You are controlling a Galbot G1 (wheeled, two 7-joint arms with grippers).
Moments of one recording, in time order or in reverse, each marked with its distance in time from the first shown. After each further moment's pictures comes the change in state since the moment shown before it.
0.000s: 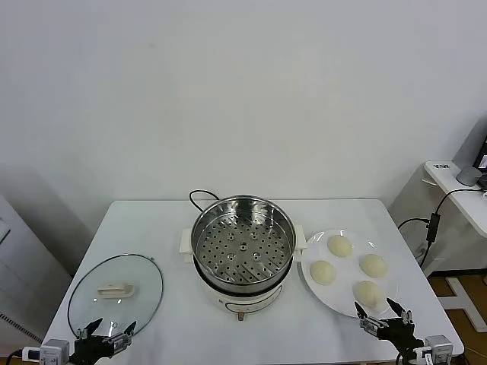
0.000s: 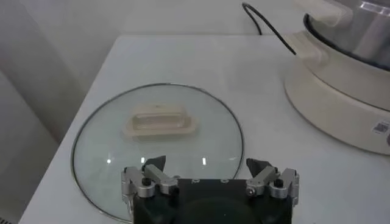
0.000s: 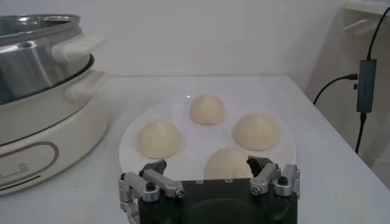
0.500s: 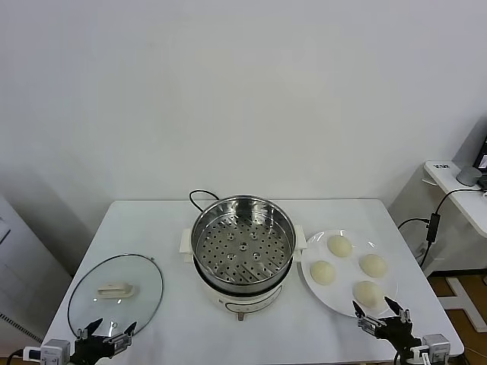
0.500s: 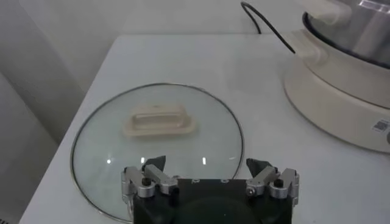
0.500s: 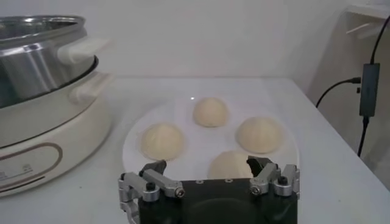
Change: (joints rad) left arm -0.002 0.006 0.004 0.000 0.003 0.000 0.000; right arm 0.004 -0.001 -0.002 0.016 -0.012 -0.015 0.006
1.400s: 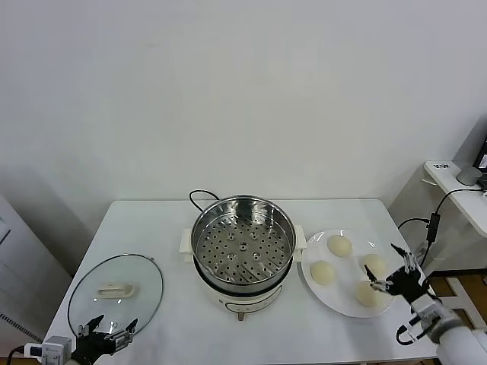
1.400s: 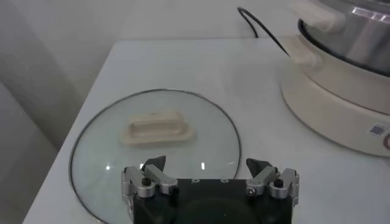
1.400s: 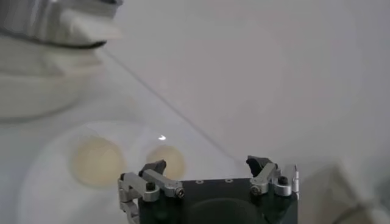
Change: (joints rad) left arm -0.011 -0.001 -0.001 -0.014 0.008 0.014 -0.004; right arm 0.347 -0.257 -0.062 -0.209 -0.702 0.162 -0.243
